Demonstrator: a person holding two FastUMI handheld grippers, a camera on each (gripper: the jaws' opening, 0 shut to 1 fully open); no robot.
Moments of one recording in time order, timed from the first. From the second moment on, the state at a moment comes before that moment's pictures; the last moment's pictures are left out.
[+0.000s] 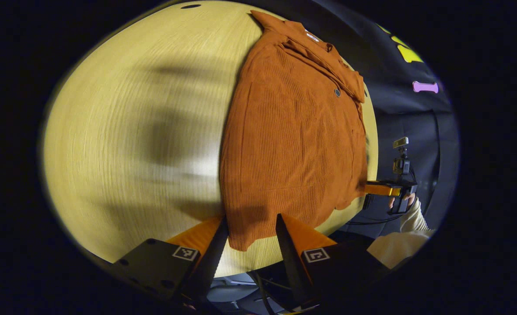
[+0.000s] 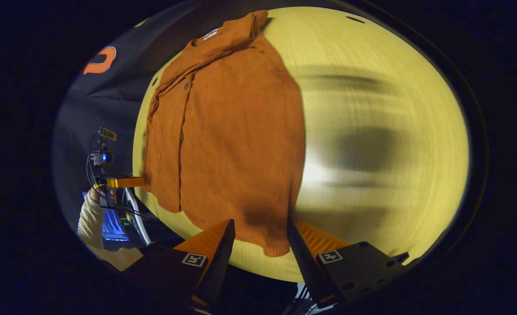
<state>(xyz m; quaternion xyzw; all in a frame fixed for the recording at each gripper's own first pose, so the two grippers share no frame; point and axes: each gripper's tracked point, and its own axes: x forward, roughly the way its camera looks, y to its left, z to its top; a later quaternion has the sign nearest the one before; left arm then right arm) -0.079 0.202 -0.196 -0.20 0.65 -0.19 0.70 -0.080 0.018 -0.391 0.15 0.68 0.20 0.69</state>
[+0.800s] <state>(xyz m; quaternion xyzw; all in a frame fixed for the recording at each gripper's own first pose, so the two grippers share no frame) -0.085 0.186 -0.209 -0.18 0.66 -0.15 0.72 -0.086 0.025 -0.407 0.15 0.67 0.20 0.70</state>
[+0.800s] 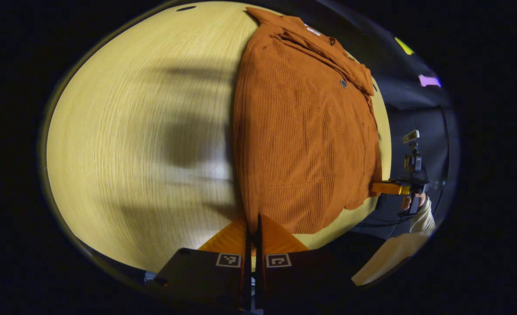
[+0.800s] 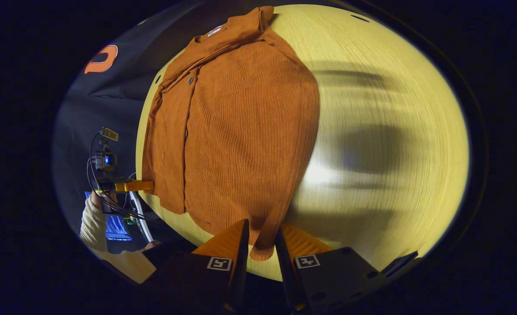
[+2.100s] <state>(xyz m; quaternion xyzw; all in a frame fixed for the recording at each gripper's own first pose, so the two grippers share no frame) 0.040 0.163 -0.031 0.01 0.51 -0.24 0.83 0.043 0.060 -0.230 0.21 0.51 0.25 0.79</state>
